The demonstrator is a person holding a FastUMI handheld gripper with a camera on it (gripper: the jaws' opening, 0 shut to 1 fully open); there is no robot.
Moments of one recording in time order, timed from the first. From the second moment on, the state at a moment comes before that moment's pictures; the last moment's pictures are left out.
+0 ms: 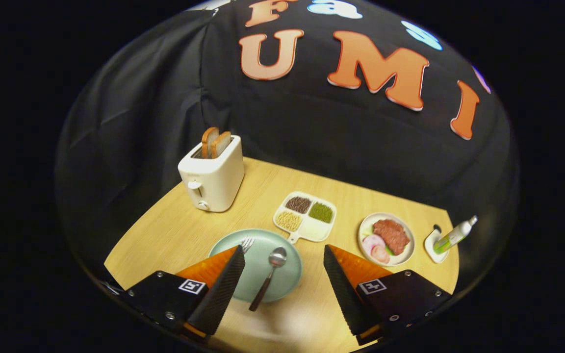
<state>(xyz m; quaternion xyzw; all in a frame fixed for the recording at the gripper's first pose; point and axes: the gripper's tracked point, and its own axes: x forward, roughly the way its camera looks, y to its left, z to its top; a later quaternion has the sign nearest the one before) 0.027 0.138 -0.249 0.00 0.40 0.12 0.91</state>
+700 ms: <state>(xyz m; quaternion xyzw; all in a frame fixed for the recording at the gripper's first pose) -0.008 0.173 -0.394 0.05 0.67 0.07 0.74</state>
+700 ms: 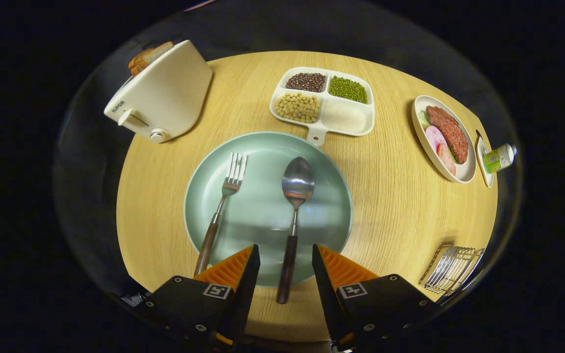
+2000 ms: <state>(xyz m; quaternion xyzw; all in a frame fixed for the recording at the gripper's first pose) -0.016 0.117 -0.347 0.14 0.60 0.04 0.78</state>
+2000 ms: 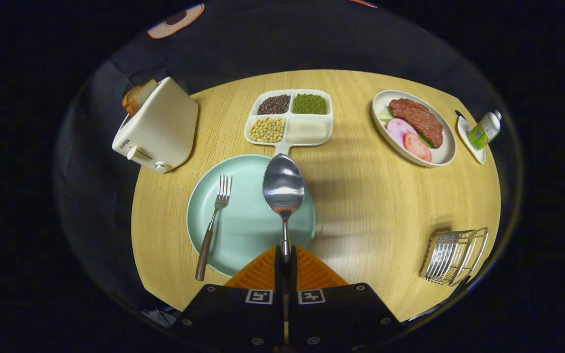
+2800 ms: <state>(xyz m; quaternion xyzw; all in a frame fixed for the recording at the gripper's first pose) -0.128 -0.092 -0.331 0.17 0.61 -0.09 0.77</state>
